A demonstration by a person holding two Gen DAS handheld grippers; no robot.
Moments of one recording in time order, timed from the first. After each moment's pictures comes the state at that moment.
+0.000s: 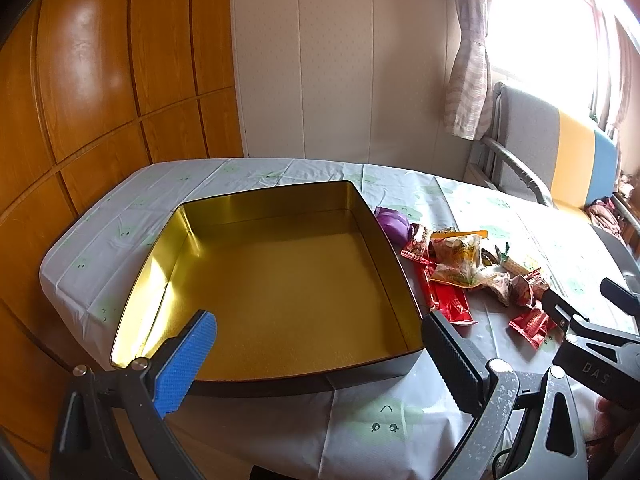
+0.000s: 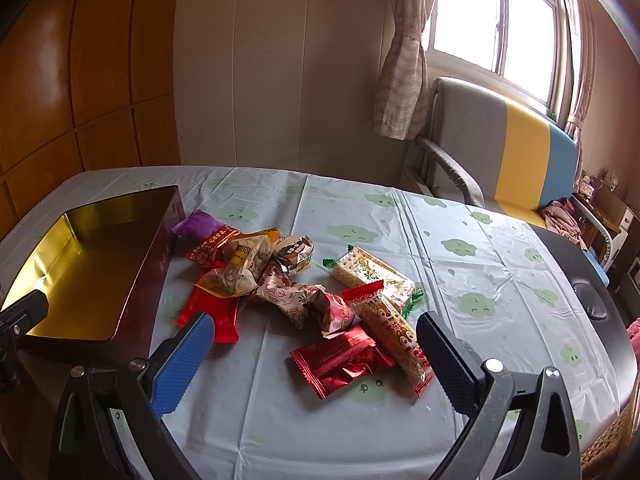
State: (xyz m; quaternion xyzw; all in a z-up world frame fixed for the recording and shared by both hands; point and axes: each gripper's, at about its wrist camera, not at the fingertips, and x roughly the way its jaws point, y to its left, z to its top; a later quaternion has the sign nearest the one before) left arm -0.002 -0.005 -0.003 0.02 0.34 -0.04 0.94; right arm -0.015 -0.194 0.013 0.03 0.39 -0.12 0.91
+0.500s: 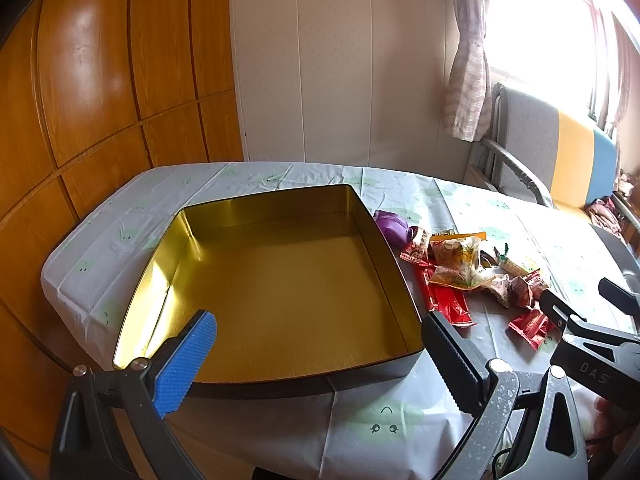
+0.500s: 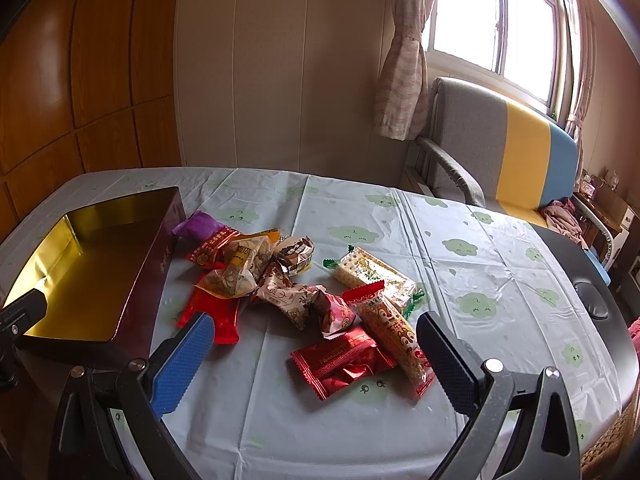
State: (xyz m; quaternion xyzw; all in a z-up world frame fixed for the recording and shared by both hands) left arm -0.002 -0.005 -0.002 0.02 0.33 -0.04 0.94; right arm -0.015 -0.195 0.013 0.03 0.39 -0.12 0.91
